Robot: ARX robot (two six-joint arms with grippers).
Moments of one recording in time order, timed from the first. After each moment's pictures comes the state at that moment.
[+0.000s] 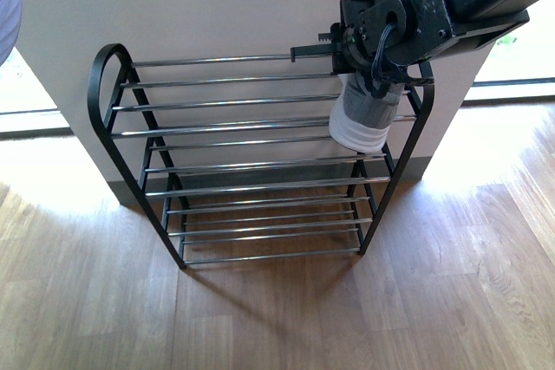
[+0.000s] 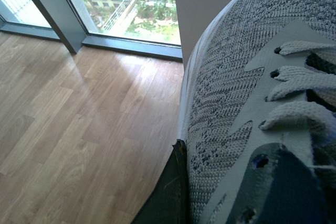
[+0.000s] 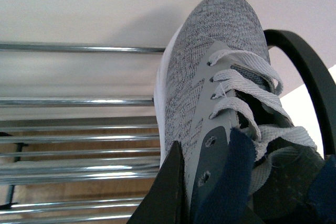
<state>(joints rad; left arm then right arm) -0.48 0.96 0.43 -0.05 -0.81 -0.38 0.40 2.50 1.63 0.31 0.39 0.09</state>
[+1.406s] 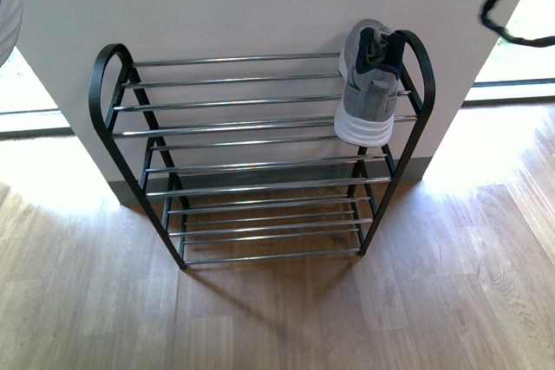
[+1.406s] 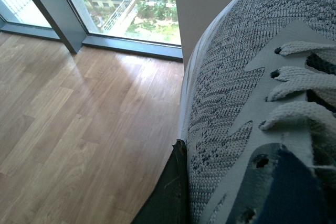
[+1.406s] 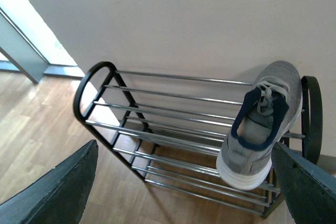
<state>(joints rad) -0.48 0.96 0.43 -0.05 -0.81 -0.38 0.37 1.43 0.67 0.49 -0.13 0.16</state>
